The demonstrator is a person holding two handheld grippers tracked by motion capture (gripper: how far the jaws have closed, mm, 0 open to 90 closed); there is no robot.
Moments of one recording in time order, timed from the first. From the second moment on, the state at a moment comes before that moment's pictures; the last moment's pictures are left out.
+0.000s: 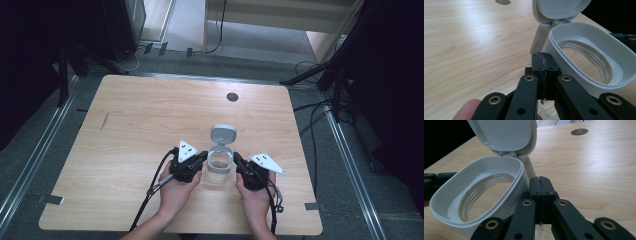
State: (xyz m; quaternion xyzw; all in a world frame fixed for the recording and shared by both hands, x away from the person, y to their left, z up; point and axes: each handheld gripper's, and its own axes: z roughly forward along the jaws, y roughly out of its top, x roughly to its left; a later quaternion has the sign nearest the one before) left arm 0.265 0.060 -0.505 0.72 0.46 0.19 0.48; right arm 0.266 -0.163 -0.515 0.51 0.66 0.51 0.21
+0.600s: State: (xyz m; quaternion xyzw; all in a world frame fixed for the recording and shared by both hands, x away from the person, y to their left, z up) left arm 0.242 0.151 -0.517 0.68 0.48 0.23 0.50; right arm 0.269 -0.109 -0.514 0.48 0.69 0.51 0.19
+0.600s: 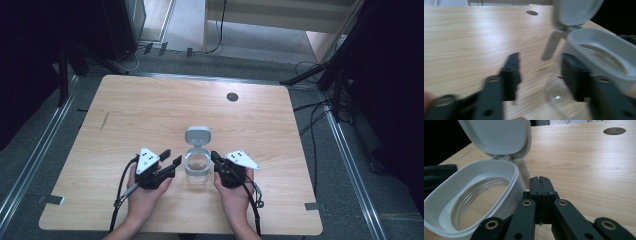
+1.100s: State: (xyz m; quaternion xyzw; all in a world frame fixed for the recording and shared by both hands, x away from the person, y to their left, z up) left arm 0.233 0.289 -0.547 0.63 0.57 0.23 0.48; right arm 0.310 -0.130 -0.484 0.46 0.70 0.51 0.19
